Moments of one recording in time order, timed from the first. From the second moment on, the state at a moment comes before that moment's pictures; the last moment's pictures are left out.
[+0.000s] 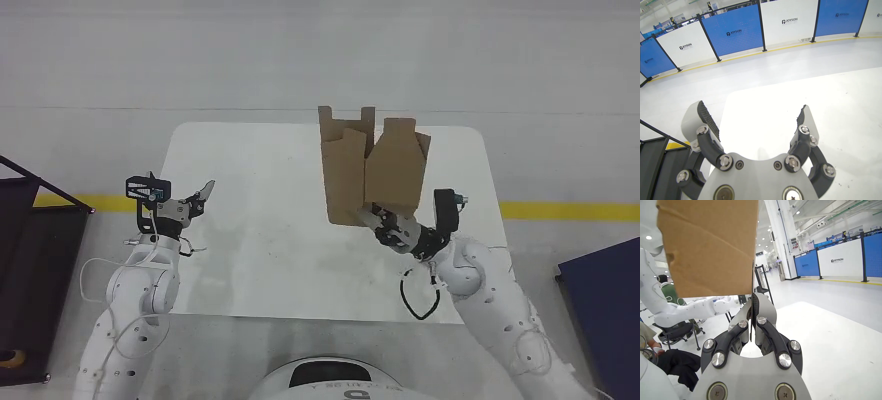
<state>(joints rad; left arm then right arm) 1.73 -1.15 -1.60 -1.80 1.33 0.00 0.00 -1.41 -1.11 1.14 -1.59 -0.78 -1.01 -0.27</state>
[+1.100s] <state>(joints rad) 1.73 -1.15 -1.60 -1.80 1.33 0.00 0.00 -1.59 -1.09 1.19 -1.94 -1.75 0.24 -0.17</state>
